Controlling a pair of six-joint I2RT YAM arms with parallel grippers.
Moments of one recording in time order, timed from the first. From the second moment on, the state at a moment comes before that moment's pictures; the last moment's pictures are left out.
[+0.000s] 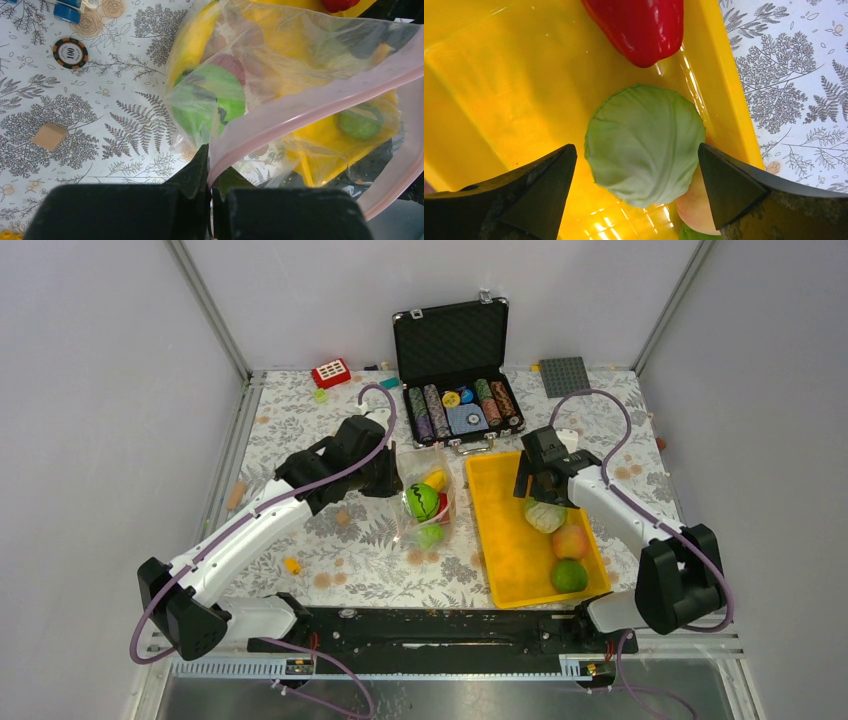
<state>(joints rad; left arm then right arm) -0.70 1.25 1.23 -0.77 -0.02 -0.54 0.39 1.40 0.98 -0.73 0.39 0.57</state>
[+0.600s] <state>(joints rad) -0.70 1.25 1.23 -0.77 -0.02 -0.54 0.37 1.53 1.01 -0.70 0.43 0.57</state>
